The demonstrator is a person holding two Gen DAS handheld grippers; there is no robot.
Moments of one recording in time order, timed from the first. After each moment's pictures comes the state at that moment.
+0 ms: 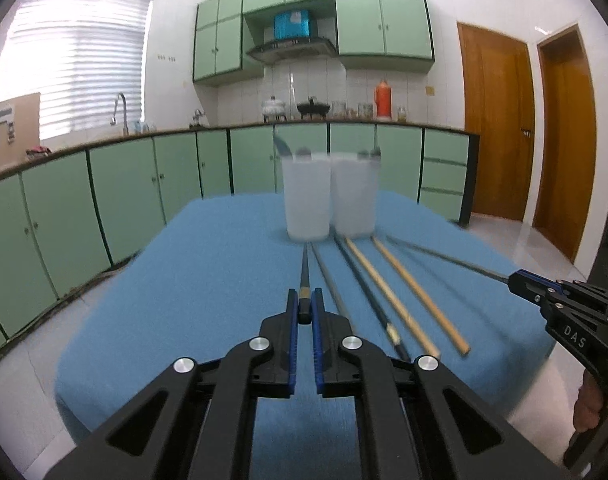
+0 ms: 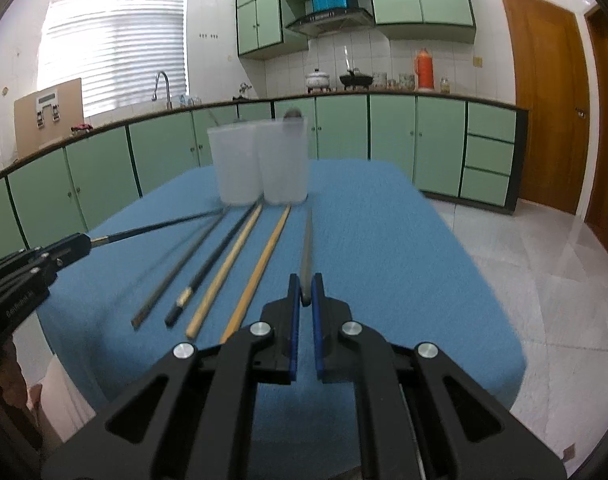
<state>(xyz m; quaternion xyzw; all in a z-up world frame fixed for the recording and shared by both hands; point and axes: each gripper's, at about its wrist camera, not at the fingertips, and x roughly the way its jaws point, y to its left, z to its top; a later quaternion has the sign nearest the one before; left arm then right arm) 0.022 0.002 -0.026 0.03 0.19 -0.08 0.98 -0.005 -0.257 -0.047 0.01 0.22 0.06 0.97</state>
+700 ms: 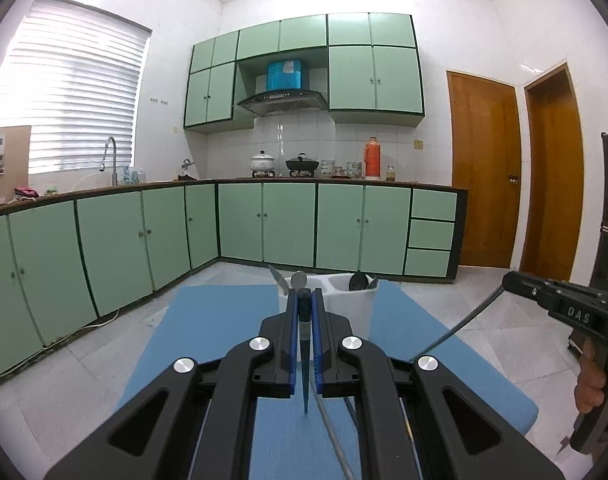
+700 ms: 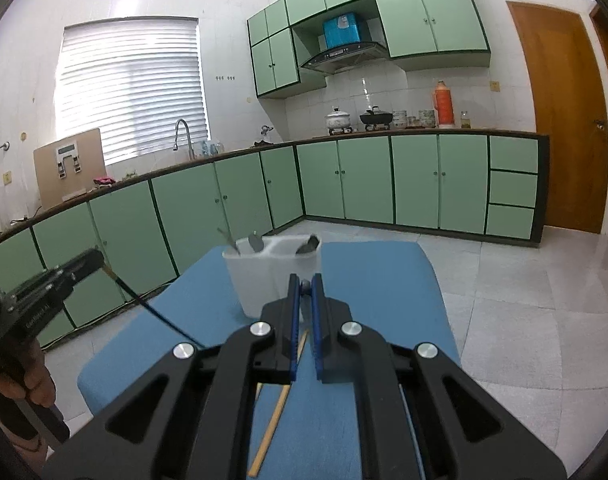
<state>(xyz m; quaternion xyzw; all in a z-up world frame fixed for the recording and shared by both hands) 0.077 0.004 0.091 0.01 0.12 -0.12 0.99 0.059 -0.282 0.083 0.04 0.17 0.11 0.98</state>
